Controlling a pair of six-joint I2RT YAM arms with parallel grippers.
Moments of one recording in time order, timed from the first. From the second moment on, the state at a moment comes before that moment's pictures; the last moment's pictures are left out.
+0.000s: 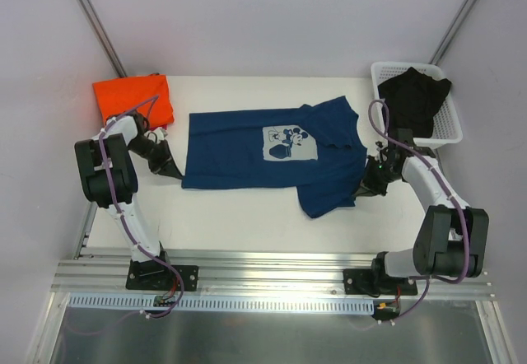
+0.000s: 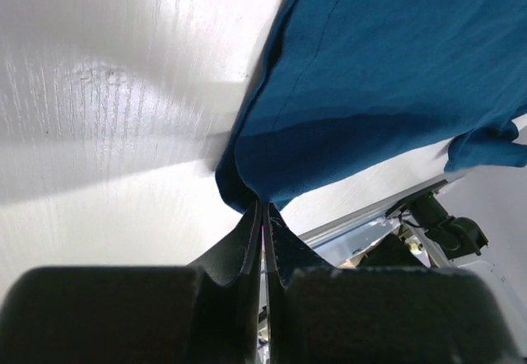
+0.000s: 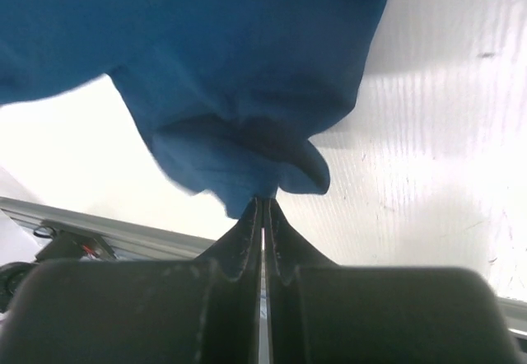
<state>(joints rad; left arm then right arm) 0.26 1.96 1.35 -1.06 0.56 -0.12 -0.03 1.39 0.92 -0.86 -0.38 0.34</state>
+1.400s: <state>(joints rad) 0.20 2.03 1.59 -1.10 0.62 -0.07 -0.09 1.61 1.33 -0.79 -0.43 0.38</state>
